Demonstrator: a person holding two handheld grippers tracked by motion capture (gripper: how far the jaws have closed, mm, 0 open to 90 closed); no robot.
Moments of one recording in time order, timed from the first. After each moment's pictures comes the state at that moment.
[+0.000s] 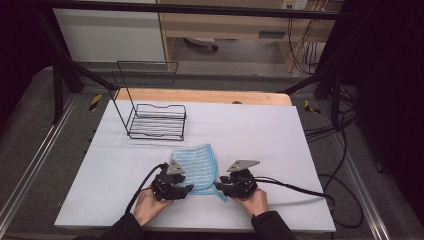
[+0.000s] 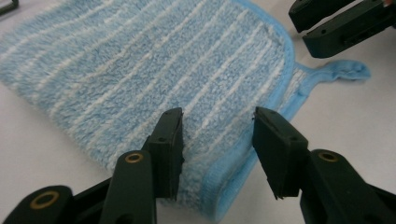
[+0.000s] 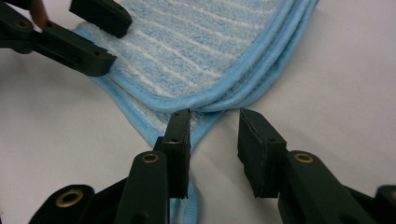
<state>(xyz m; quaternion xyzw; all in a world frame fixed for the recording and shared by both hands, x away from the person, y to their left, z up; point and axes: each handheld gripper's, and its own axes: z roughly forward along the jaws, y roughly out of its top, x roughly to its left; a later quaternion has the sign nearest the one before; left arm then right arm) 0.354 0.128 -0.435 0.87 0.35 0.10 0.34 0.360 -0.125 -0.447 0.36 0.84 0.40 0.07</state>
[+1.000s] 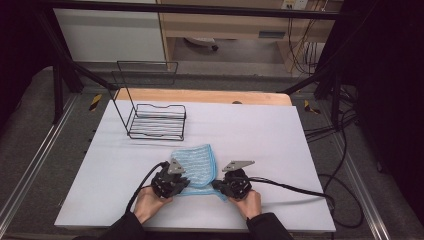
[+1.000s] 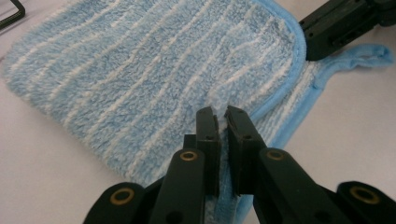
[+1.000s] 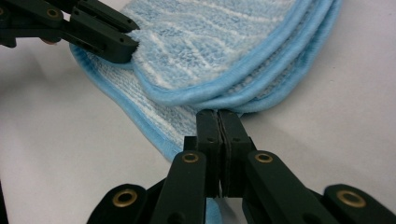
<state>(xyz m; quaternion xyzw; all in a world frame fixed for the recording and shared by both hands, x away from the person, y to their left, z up) 0.357 0.134 -0.430 0.88 0.33 0.10 0.33 0.363 -0.112 -0.453 0.38 0.83 0.40 0.04</state>
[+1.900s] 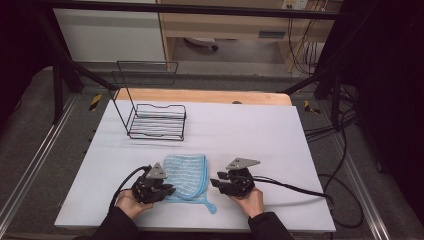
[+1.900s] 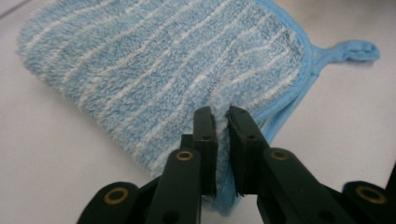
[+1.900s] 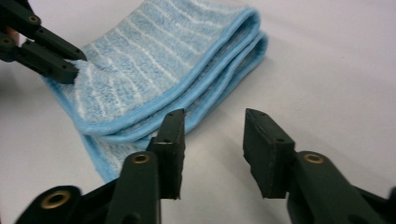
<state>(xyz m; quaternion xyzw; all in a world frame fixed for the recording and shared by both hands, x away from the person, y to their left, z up) 0.341 0.182 -0.424 0.89 0.30 0.07 0.33 0.361 -0.119 -0.441 0.37 0.82 0.44 0.08</state>
